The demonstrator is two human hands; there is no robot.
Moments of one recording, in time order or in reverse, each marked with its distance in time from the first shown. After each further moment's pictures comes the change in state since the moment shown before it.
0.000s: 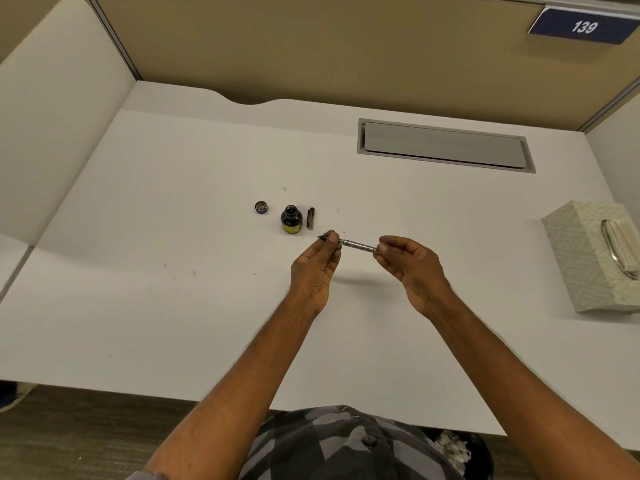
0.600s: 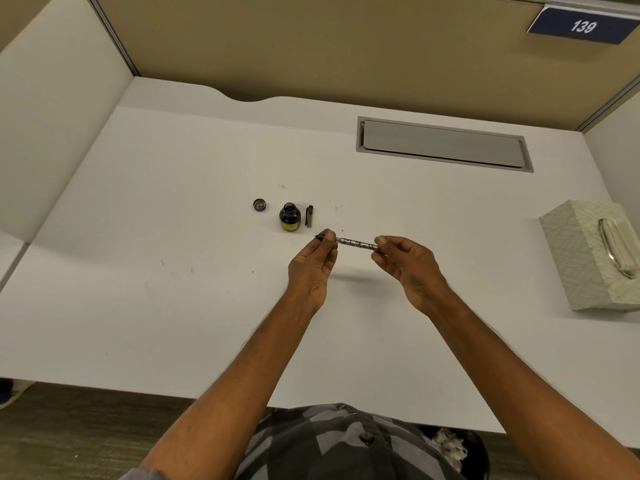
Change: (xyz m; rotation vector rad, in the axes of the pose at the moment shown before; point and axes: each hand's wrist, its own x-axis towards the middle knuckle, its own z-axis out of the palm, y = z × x) left_hand 0.001 -0.001 -0.002 -0.018 0.033 0.000; right_hand 0.005 0.001 0.000 -0.015 -0.014 0.030
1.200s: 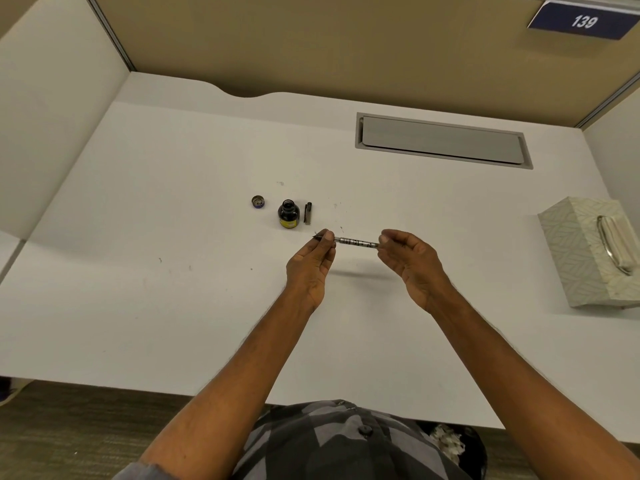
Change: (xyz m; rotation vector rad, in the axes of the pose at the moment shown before) left_hand 0.003 -0.003 -0.003 0.008 0.012 -0.010; right_hand 0.006 0.004 -0.011 -0.015 -0.007 -0.025
